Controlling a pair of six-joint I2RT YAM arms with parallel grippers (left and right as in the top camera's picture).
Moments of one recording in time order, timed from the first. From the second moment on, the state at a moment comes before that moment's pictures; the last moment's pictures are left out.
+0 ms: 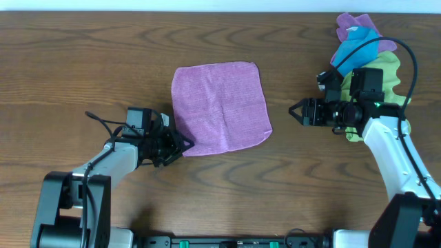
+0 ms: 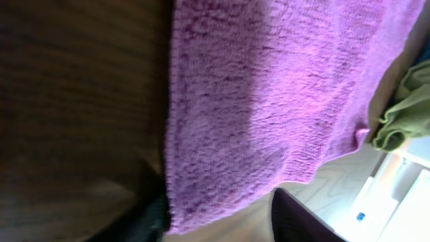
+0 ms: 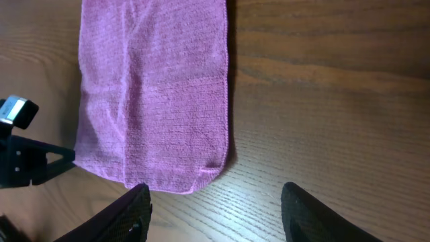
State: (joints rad) left arm -0.11 1.60 0.61 -0.21 0.67 -0.67; right arm -0.09 1.53 1.03 -0.64 -0.60 0.00
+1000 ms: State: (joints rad) left arm -0.11 1.60 0.61 -0.16 0.67 -0.72; right arm 0.02 1.93 1.03 -0.56 -0.83 0.11
